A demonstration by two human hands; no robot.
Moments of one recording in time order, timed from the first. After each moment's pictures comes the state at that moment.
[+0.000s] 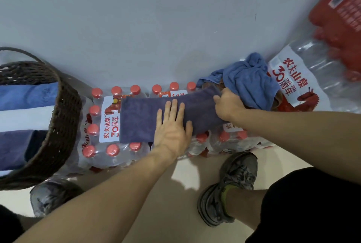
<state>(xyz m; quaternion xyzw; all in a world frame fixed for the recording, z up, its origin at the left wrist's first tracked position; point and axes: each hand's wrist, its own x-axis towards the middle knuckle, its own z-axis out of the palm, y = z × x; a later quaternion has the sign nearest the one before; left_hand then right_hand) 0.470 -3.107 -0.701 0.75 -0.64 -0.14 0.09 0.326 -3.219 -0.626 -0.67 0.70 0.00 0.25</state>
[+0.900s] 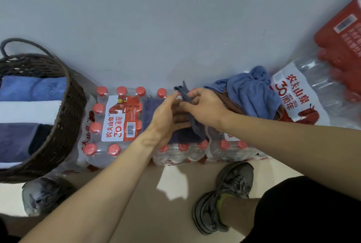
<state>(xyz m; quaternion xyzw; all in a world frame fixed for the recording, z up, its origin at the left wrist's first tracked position) 0.504 -3.128 -0.629 0.52 -0.18 -0.65 0.53 0.391 -3.191 -0.596 -0.71 0.54 -0.14 0.42</state>
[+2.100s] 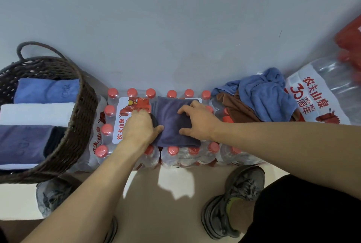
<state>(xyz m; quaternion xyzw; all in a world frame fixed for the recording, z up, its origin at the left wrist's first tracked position) 0.590 -3.103 -0.670 0.84 -0.49 -0.22 0.10 0.409 -3.189 -0.641 -0.87 0.42 0.09 0.26</state>
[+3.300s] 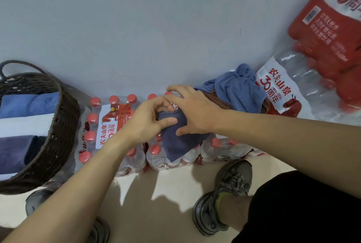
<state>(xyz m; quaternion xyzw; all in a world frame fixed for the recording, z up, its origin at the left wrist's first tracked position) 0.531 -3.112 -0.604 0.57 -0.60 -0.42 0.38 0.361 -3.189 -0.570 -0.94 0.30 0.03 0.14</state>
